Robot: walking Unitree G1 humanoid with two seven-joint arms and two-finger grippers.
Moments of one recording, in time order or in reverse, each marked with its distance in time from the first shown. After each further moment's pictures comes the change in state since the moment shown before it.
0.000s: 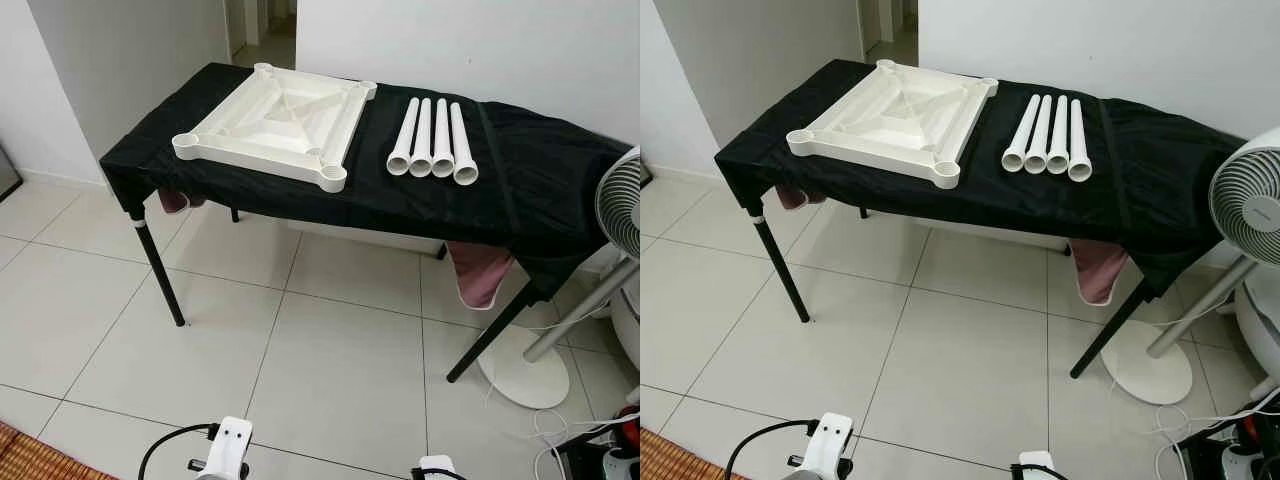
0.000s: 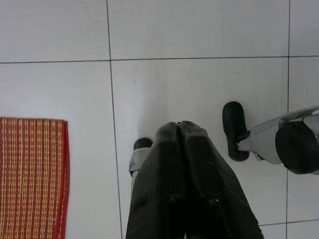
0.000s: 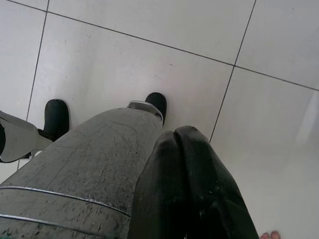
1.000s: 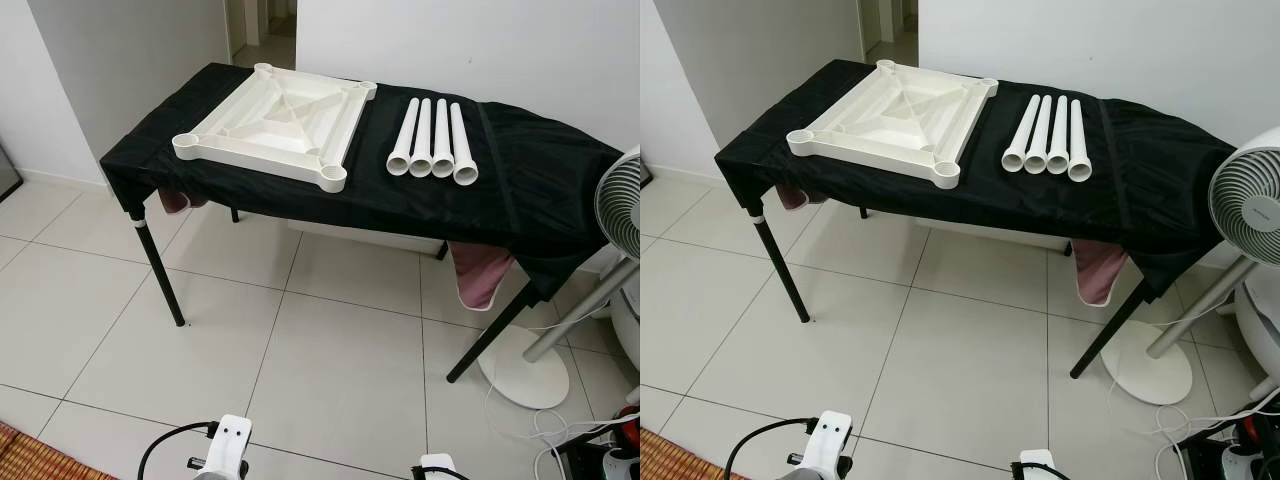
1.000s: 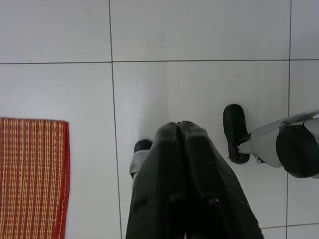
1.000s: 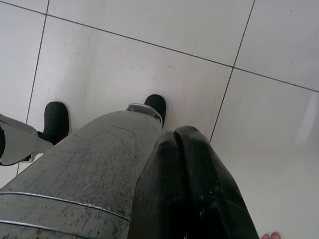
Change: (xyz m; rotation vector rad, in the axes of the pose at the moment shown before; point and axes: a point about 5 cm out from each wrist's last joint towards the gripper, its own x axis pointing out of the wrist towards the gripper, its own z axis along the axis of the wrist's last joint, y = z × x) left arm 0.000 0.000 0.000 -0.007 -0.002 0.002; right arm 0.000 -0.001 0.002 0.004 -0.005 -0.005
